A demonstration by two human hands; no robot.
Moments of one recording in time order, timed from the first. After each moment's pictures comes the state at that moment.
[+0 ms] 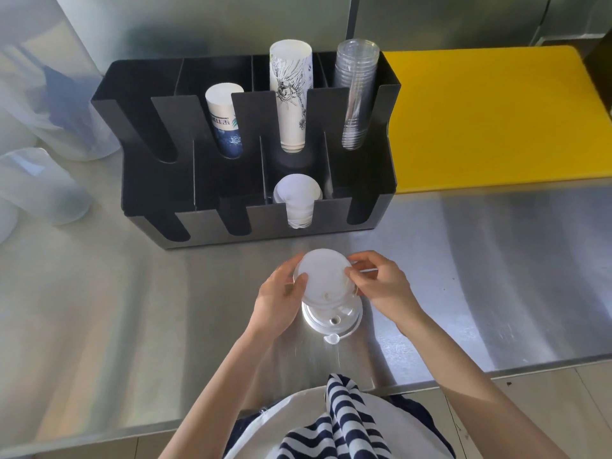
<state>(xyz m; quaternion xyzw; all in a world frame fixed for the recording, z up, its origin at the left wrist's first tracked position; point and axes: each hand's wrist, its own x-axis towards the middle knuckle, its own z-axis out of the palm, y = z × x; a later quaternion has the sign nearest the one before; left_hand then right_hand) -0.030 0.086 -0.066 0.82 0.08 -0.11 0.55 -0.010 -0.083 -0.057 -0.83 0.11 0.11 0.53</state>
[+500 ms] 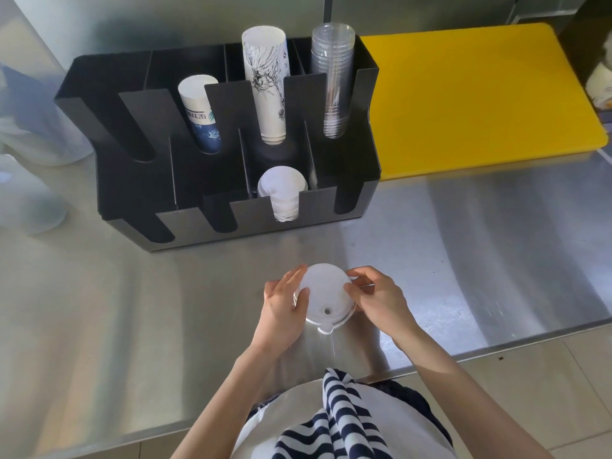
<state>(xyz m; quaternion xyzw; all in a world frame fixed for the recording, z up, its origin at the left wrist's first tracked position) -0.046 0.072 -0.092 0.89 0.01 -0.12 0.44 -0.042 -0.089 -0.077 -0.84 0.17 0.14 0.50</state>
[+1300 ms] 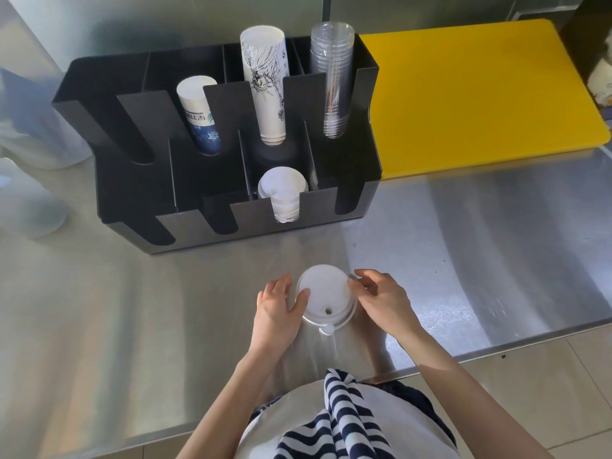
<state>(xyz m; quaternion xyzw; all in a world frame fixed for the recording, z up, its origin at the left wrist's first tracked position) -0.047 0.077 -0.101 0.89 0.11 -0.12 0.43 -0.039 -0.094 -0.088 -0.86 0.18 0.14 0.46</state>
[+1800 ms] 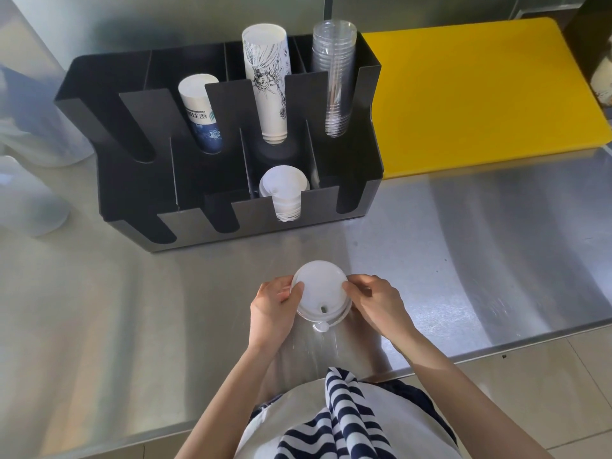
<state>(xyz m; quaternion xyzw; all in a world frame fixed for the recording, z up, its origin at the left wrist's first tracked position) -0.046 0.080 -0.083 0.80 0.20 -0.14 0.55 -0.040 -0.085 -0.089 -0.87 0.13 0.14 0.46</state>
